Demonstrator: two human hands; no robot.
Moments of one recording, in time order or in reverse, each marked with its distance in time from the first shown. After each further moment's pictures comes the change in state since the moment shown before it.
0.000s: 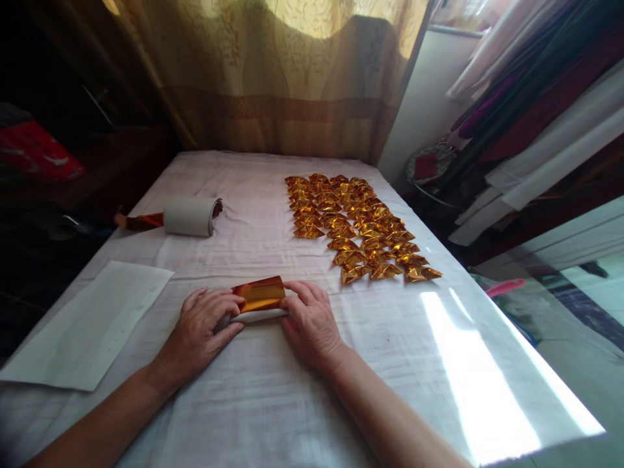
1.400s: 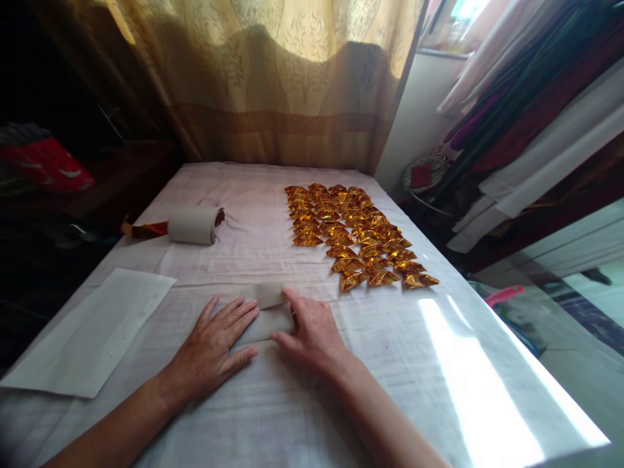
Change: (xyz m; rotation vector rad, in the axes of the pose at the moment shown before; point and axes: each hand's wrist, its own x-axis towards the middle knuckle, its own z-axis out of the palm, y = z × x) left_hand -0.008 0.006 0.017 0.189 -0.141 0.141; right_hand 0.003 -0.008 -0.013 0.115 -0.188 0.193
